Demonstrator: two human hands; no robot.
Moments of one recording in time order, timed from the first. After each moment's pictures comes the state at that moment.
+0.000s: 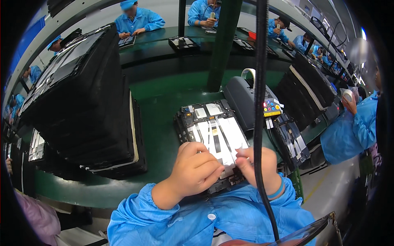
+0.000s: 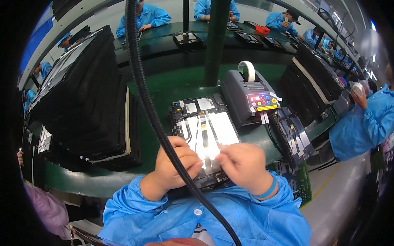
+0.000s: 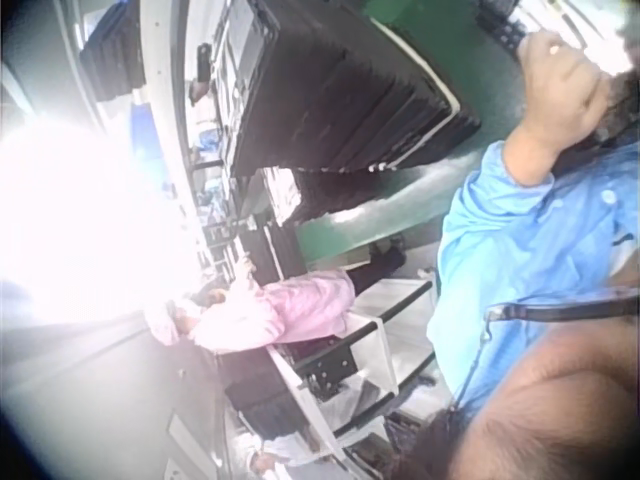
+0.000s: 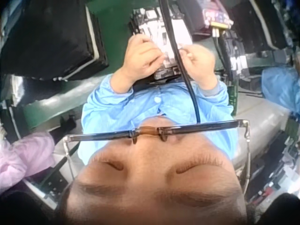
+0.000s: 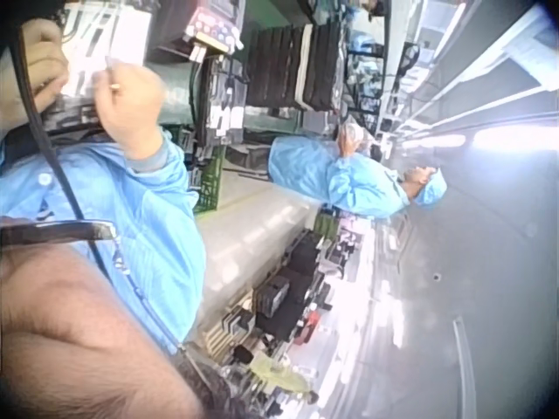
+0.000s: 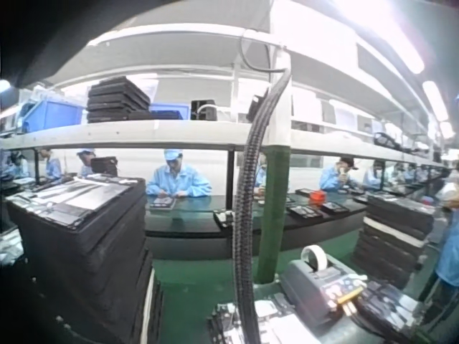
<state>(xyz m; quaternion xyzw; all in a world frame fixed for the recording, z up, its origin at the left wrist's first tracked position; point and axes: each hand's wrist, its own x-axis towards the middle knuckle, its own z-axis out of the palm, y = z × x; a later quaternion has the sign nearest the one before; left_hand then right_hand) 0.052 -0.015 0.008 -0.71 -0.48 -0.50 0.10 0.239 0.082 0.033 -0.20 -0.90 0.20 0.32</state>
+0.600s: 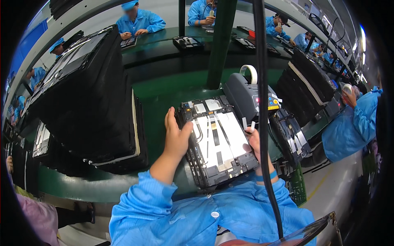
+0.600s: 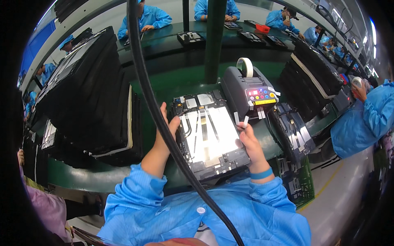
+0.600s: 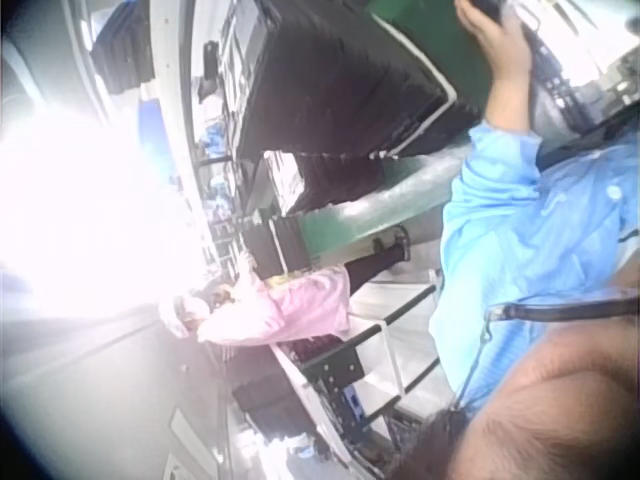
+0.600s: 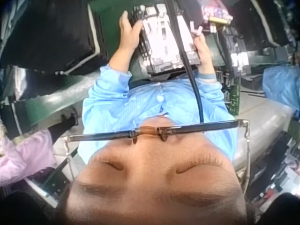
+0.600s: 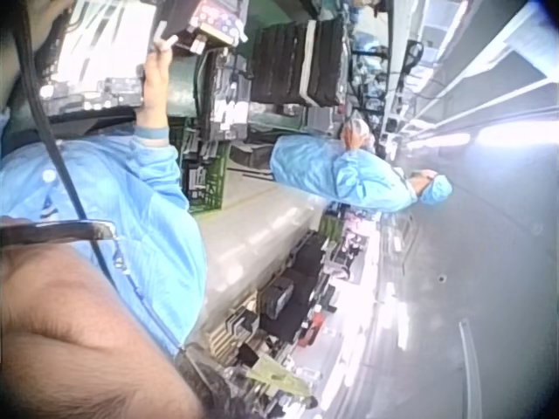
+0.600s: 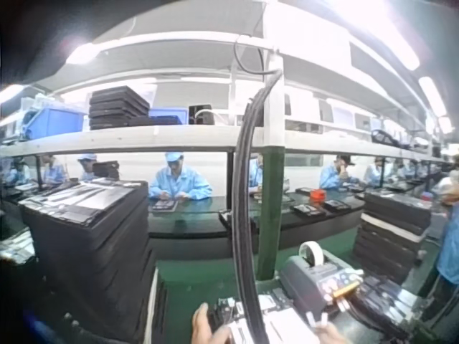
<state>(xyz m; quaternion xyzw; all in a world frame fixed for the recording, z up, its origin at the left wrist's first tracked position) 0.000 0.044 -0.086 -0.42 -0.63 -0.65 -0.10 0.259 0.146 -0.080 -0.20 -0.53 0.74 0.37</state>
